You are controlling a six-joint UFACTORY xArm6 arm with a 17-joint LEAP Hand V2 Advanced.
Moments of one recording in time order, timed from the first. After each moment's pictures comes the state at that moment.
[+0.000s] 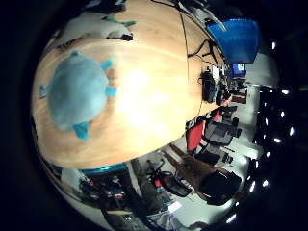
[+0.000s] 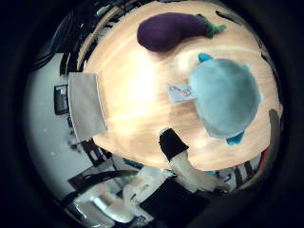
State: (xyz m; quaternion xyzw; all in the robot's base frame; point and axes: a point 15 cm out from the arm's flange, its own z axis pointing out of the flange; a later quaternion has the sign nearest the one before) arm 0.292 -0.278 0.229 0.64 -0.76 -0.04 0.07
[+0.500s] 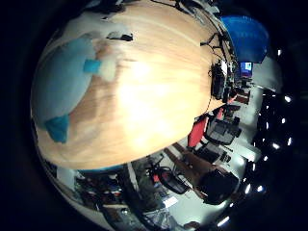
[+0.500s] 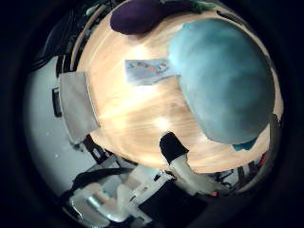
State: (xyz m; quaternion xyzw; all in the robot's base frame) arm 0.277 -0.290 0.190 0.64 -0.76 -0.07 0.09
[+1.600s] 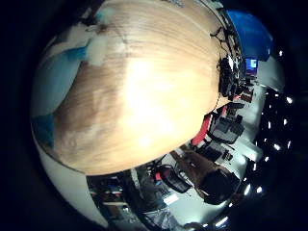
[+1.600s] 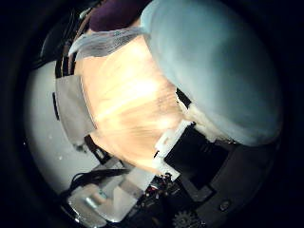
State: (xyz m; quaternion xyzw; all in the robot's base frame) arm 0.273 -0.303 0.172 0.62 -0.77 -0.09 0.08
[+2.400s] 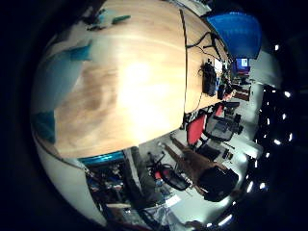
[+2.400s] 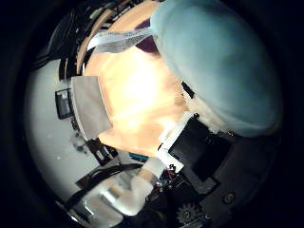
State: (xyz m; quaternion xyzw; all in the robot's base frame) arm 0.302 -0.263 0.302 0.64 -0.77 -0.05 0.05
